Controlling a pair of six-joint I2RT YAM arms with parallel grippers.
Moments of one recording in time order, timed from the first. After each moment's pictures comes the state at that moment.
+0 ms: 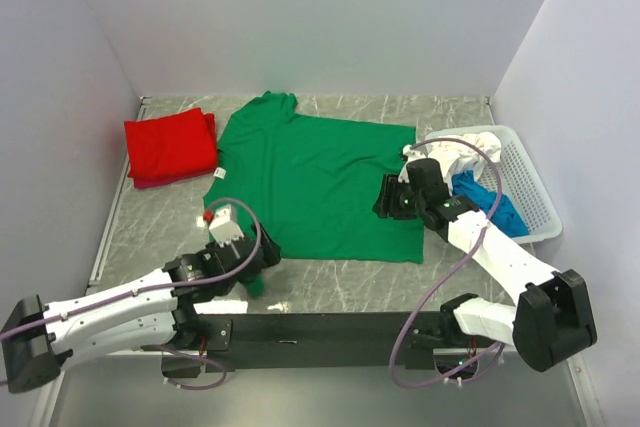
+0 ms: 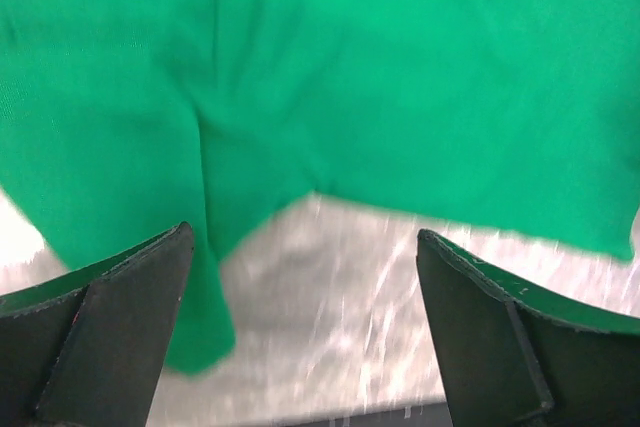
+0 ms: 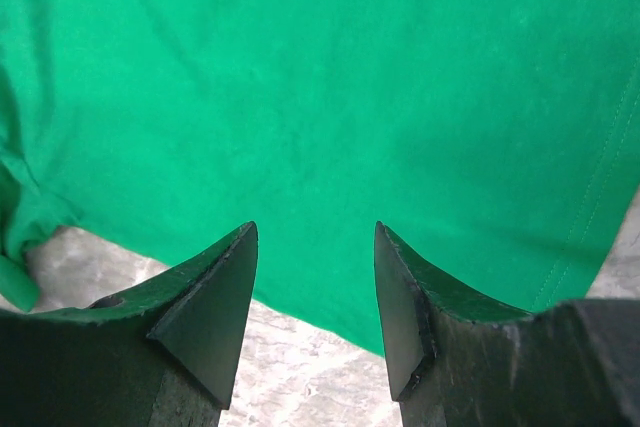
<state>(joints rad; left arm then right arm) -0.99 0.79 0.45 -0.47 -0.56 -1.18 0.39 1.16 0.74 -0.35 -0.10 0.41</state>
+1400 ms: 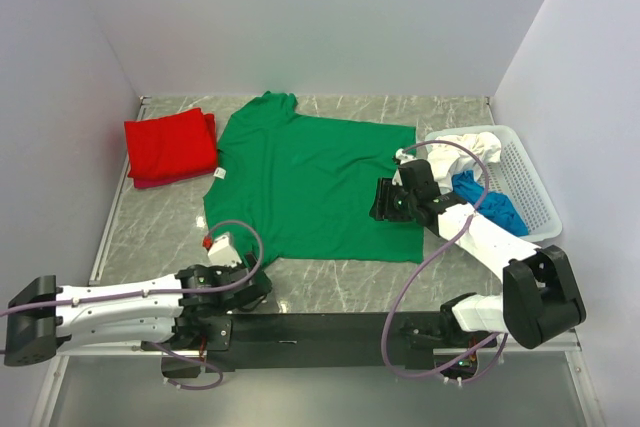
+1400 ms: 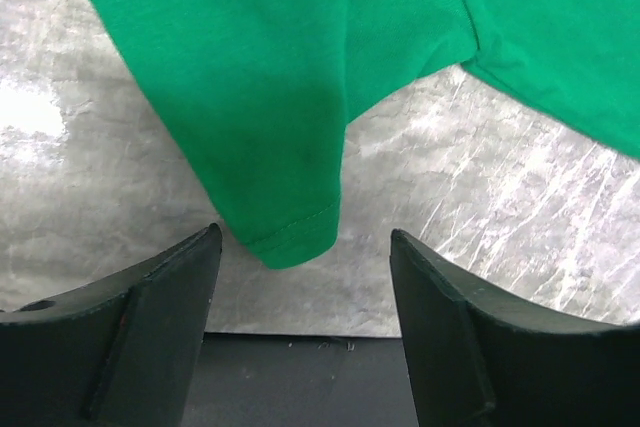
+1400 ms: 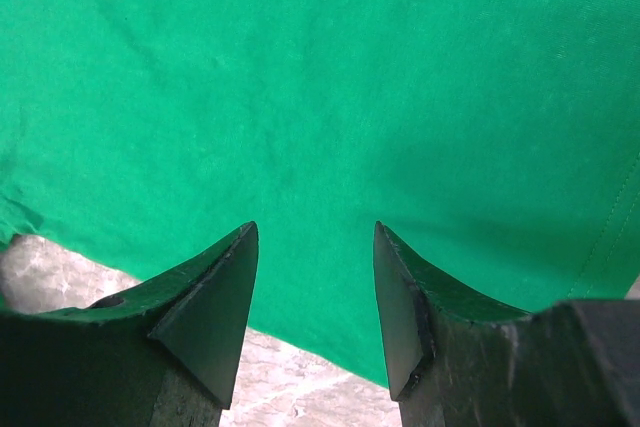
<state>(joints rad) -1.25 0.83 0.37 -0.72 -0.52 -1.61 0.39 1.29 0.71 -0.28 -0.11 0.41</state>
